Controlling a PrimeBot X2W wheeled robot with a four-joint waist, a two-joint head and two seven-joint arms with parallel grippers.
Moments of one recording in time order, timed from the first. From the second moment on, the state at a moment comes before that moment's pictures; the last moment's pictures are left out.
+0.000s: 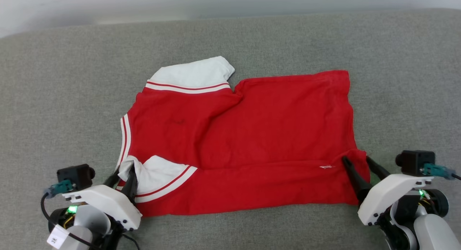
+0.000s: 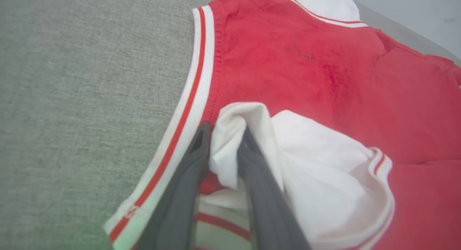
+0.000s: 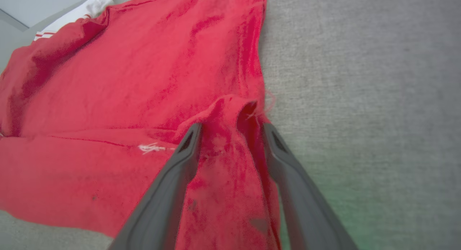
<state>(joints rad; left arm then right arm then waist) -0.18 0.38 -0.26 0.26 -0.75 0.06 0.03 -0.18 -0.16 0.07 0.26 0.42 0.13 0.24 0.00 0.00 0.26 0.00</state>
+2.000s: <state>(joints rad) 0.03 0.65 -0.25 -0.16 -0.88 0.17 0.51 -0.15 -0.16 0.02 0.14 0.41 0.13 0.55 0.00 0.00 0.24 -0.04</state>
